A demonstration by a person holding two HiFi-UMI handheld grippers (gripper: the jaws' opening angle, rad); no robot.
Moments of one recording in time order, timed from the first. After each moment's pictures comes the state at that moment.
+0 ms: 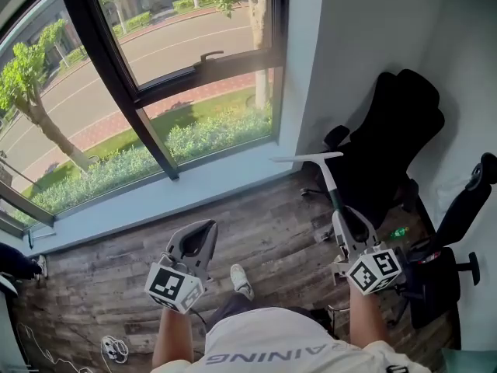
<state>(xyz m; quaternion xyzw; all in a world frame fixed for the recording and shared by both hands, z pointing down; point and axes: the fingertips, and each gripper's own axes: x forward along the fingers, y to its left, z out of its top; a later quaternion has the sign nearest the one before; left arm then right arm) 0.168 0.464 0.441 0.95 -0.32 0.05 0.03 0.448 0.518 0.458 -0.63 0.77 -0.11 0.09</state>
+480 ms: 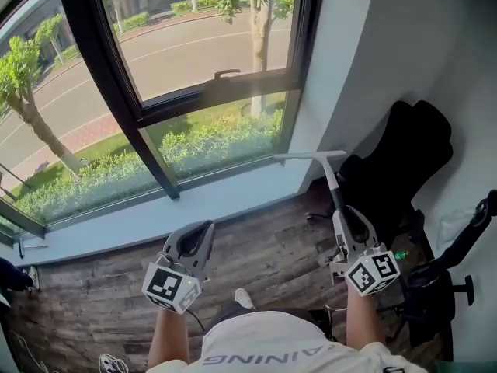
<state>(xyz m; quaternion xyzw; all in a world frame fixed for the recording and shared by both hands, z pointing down) 0.105 0.285 0.427 0.95 -0.32 0.03 0.02 0.390 0.341 0.422 -0.64 0.76 -0.07 0.08</state>
